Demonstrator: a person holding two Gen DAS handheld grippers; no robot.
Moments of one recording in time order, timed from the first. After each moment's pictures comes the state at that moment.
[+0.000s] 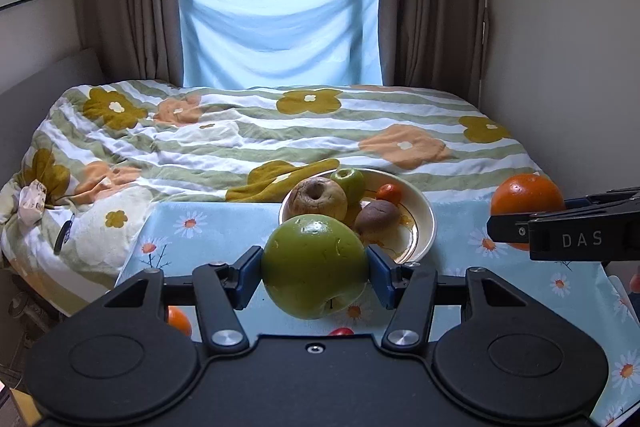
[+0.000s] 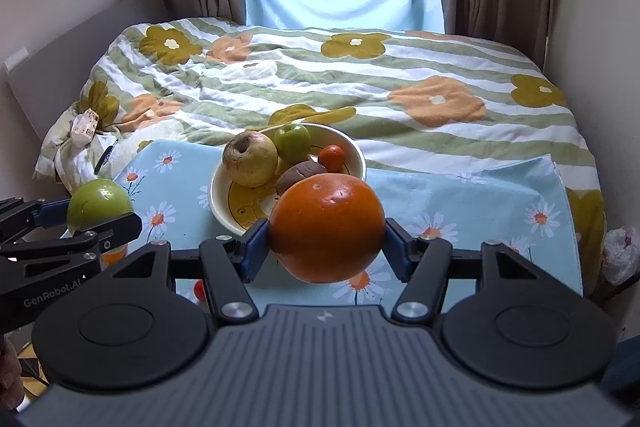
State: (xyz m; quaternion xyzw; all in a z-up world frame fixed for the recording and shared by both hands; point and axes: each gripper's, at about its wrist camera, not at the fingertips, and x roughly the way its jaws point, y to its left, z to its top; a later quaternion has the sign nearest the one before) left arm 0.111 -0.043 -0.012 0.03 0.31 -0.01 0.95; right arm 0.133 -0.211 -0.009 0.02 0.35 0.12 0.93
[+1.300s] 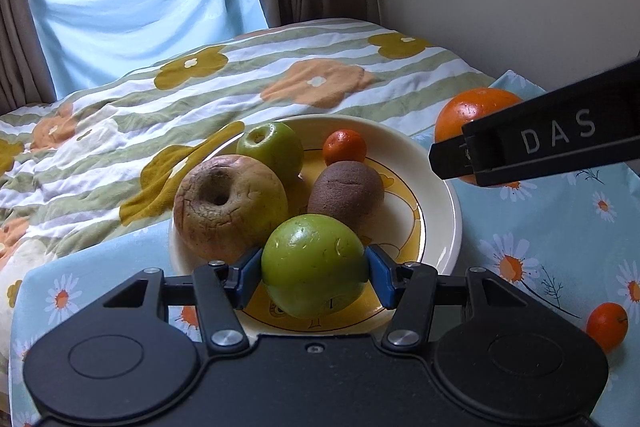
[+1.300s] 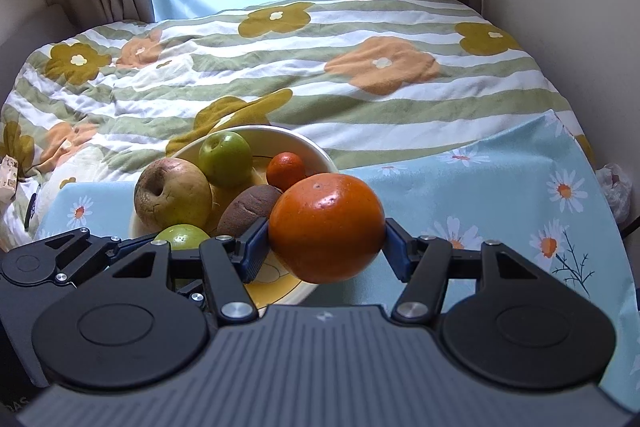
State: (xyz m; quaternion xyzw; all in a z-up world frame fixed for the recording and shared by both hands) left arm 0.253 -0.053 -0.116 0.13 0.37 -0.19 0.90; right arm 0.241 -0.177 -0.071 0.07 0.40 -0.01 0.91
